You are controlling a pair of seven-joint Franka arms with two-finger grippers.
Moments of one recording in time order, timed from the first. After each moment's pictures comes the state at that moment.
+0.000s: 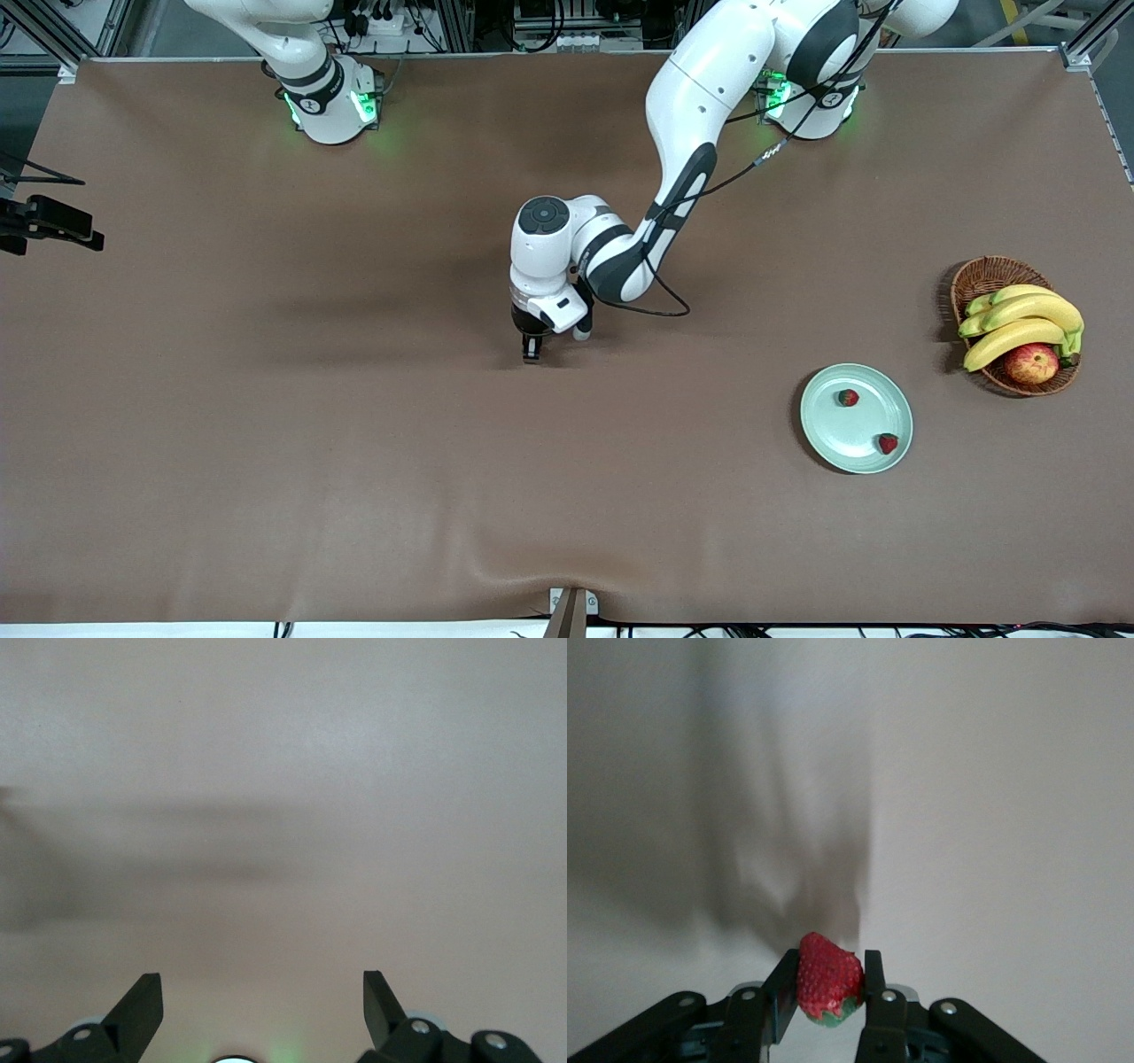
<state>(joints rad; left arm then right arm) -0.86 0.97 0.02 -1.28 0.22 2.52 -2.56 -0.10 0.08 -0.04 -1.49 -0.01 1.46 -0.19</state>
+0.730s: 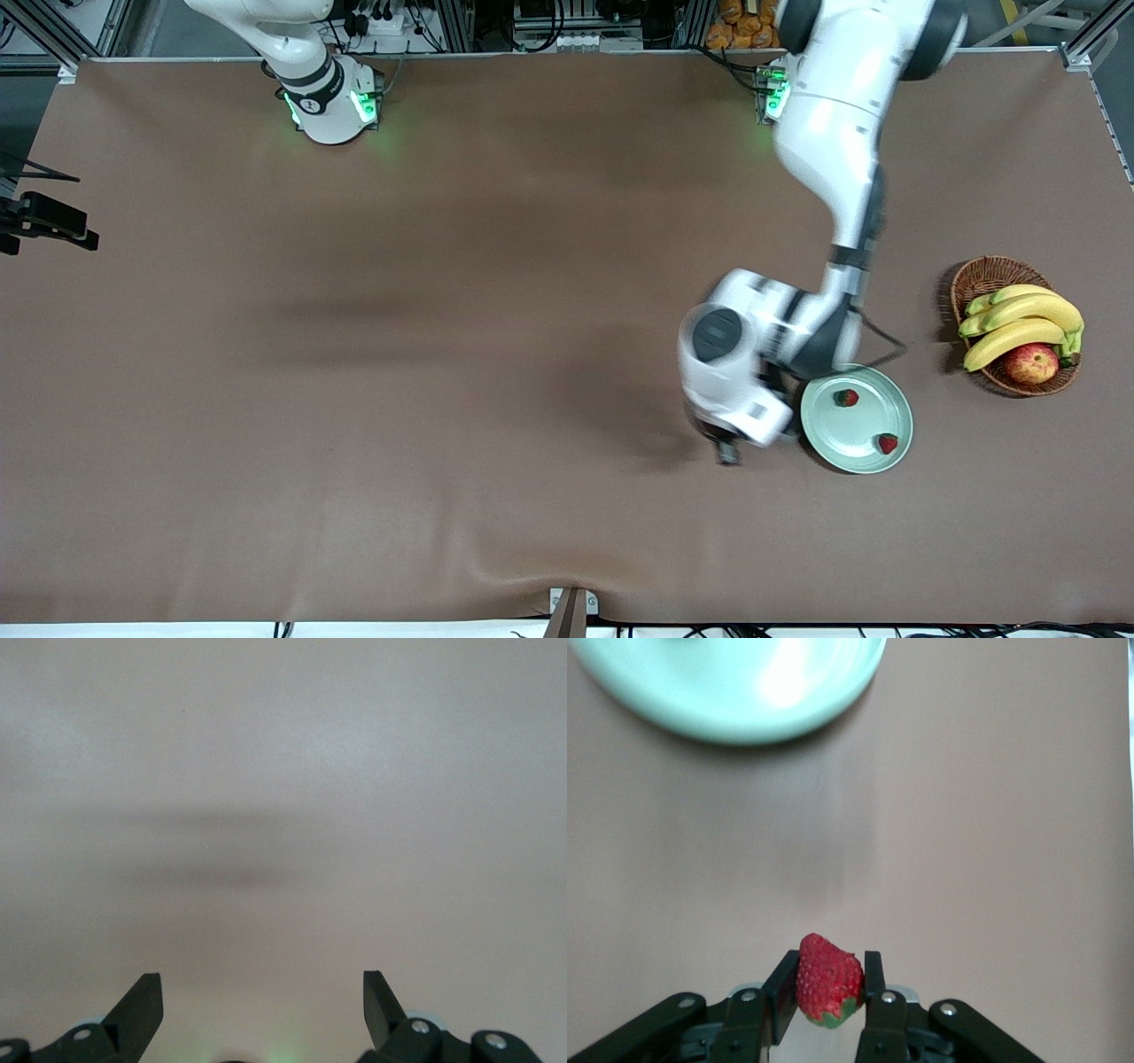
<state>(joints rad) -0.47 0.86 0.15 -1.30 0.25 2.25 -2.16 -0.09 0.08 -0.04 -1.47 -0.01 1.46 -0.19</state>
